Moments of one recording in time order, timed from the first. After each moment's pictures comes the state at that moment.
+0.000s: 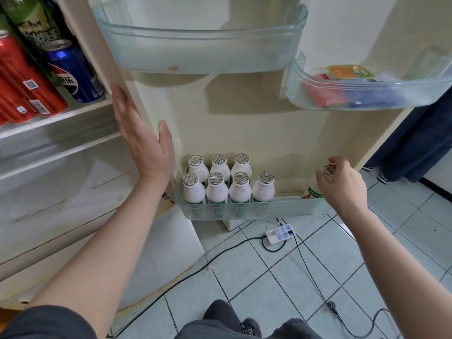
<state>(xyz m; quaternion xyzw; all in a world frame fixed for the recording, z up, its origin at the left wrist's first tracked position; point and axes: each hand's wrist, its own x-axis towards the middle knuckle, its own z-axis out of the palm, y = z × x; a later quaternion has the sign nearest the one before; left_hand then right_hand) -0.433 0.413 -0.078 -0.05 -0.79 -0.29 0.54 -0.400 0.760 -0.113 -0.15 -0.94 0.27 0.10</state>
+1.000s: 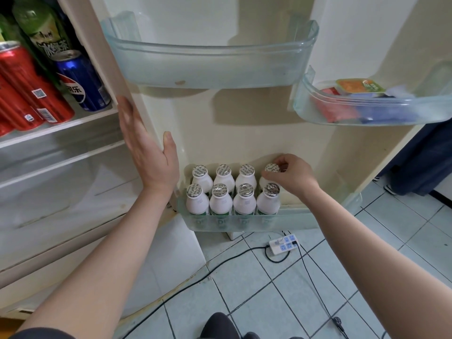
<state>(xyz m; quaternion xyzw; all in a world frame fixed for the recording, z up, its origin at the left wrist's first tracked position) -0.434 0.414 -0.076 -0.05 -0.78 -0.30 0.54 -0.453 0.685 -0.100 -0.04 -0.91 0.42 -0.03</state>
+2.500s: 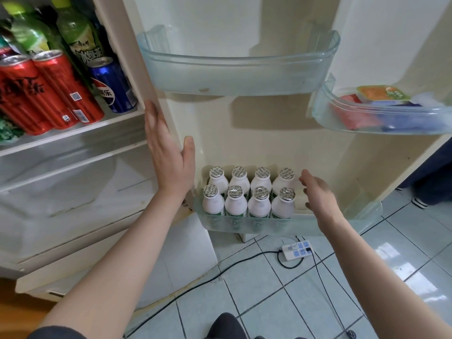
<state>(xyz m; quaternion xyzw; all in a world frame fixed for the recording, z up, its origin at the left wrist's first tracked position) -0.412 0.417 -0.061 -0.04 -0.83 -0.31 0.46 -0.418 0.690 -0.113 -0.17 -0.79 0.59 -0.05</state>
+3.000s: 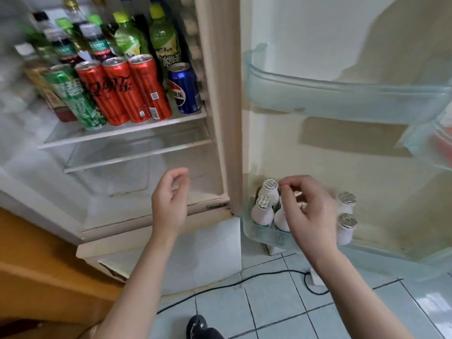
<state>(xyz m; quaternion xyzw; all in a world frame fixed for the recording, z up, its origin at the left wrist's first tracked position) -0.314 0.341 -0.078 0.18 -0.76 -0.53 0.33 -0.365 0.567 -0.059 0.17 -0.80 0.55 0.16</state>
